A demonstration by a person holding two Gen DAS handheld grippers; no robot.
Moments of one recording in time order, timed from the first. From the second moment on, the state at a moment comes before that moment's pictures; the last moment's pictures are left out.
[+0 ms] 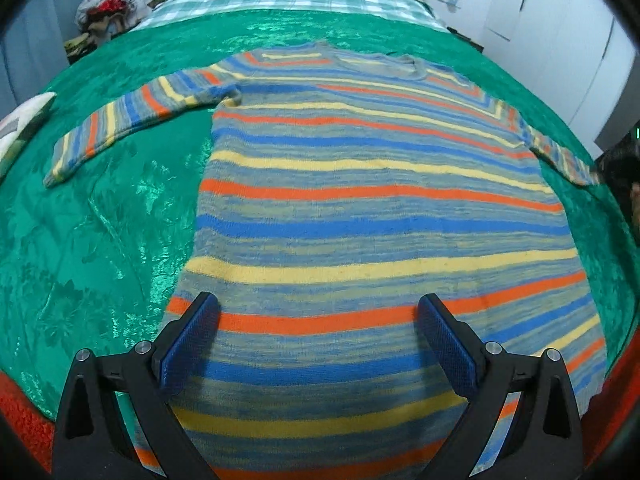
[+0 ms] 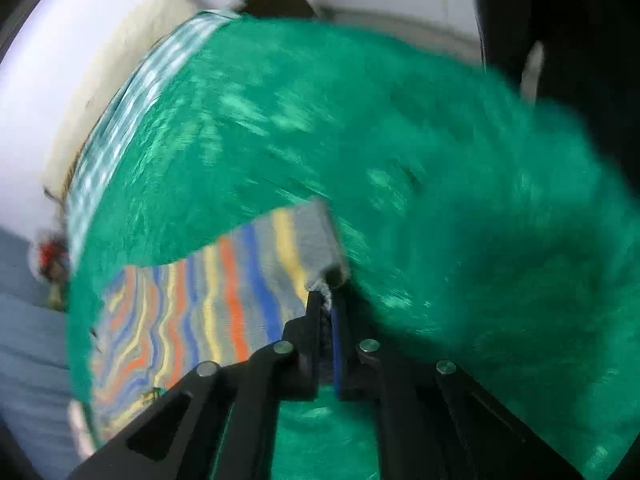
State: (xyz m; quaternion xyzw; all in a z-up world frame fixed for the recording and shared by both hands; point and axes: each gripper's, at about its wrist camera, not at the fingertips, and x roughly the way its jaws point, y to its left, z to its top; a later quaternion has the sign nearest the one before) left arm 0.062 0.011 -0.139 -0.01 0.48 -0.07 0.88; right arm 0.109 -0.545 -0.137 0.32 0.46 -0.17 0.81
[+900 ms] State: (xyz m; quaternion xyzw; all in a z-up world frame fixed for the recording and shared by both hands) left arm 0.066 -0.005 -0.155 0.03 0.48 -0.09 0.87; right arm 0.251 -0.304 -0.142 0.18 0.55 0.15 0.81
